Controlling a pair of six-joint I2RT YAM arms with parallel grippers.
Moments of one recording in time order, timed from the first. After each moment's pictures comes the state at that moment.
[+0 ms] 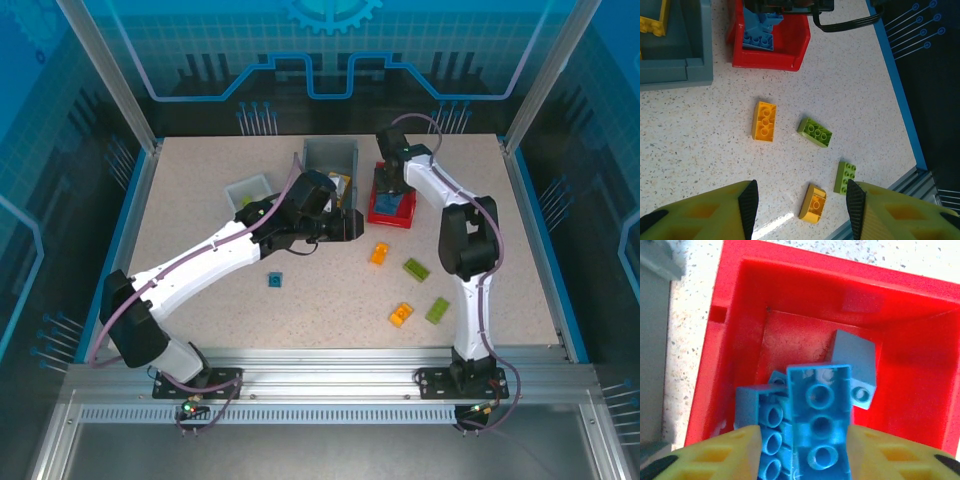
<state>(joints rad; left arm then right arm) -0.78 1.54 1.43 -0.60 0.08 -0.74 0.28 2.20 1.89 -0.83 0.19 0.26</state>
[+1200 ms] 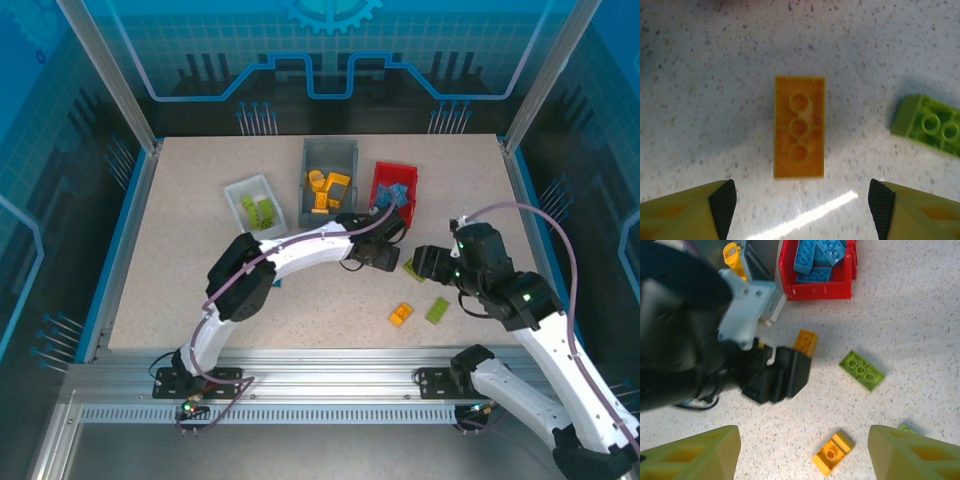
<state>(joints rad) -0.91 2.20 1.81 -0.74 -0.13 -0.57 0.45 0.73 0.98 -1.03 0.07 0.59</state>
